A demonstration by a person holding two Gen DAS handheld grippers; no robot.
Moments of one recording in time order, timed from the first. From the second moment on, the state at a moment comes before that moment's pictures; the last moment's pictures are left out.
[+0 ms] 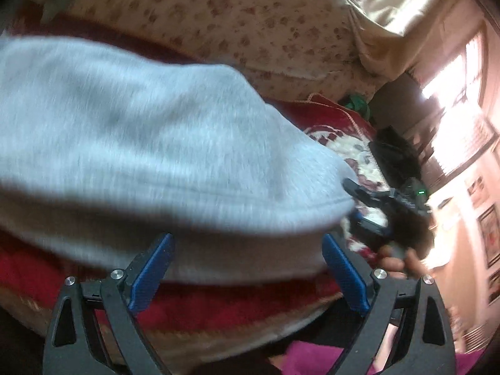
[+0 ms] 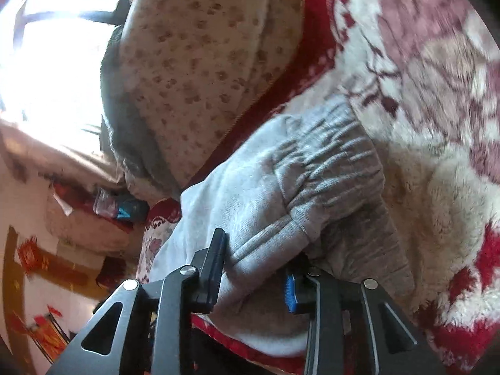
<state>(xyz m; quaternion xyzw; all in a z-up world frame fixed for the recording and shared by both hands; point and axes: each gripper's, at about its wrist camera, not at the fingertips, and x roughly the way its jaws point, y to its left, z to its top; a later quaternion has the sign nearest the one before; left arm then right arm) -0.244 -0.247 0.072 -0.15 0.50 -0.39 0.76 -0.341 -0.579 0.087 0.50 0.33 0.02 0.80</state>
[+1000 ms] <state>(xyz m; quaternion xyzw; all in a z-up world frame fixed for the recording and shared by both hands) -0.238 -0.218 0.099 -0.16 0.45 -0.38 0.79 -0.386 -0.532 0.162 0.41 0.29 0.14 0.85</state>
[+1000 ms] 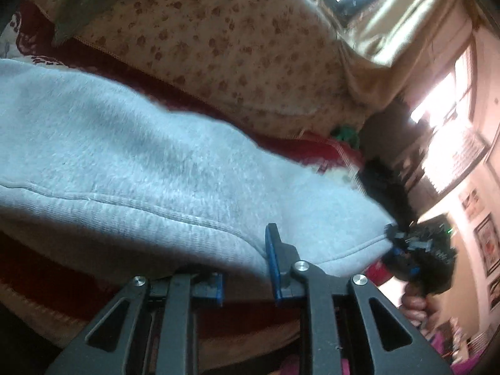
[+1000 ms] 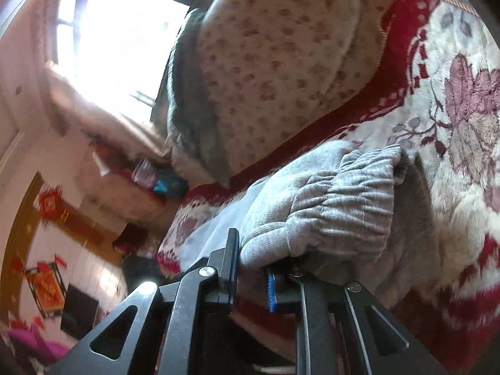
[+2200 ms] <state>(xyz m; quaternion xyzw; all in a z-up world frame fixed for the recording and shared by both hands) -0.260 -0.220 0.099 -0.08 0.44 -0.41 0.79 -0.392 -0.564 0.084 0.42 0.34 -0.01 0.84</state>
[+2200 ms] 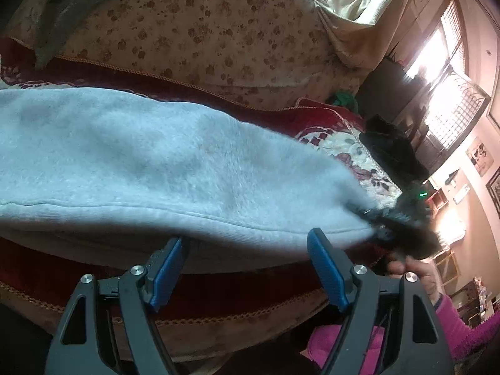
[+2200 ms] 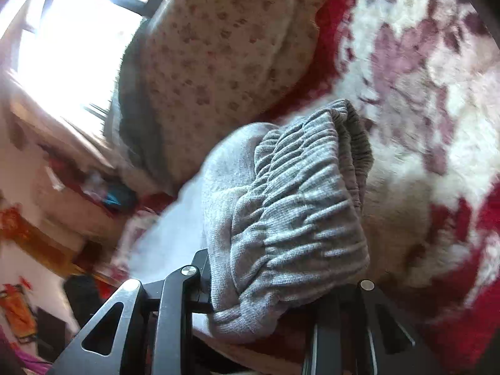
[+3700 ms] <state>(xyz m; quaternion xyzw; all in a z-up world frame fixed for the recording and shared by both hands) -0.129 0.037 0.080 -0.12 0.42 0.01 0.90 -0.077 -0.184 0.118 0.03 0.49 0.26 0.83</state>
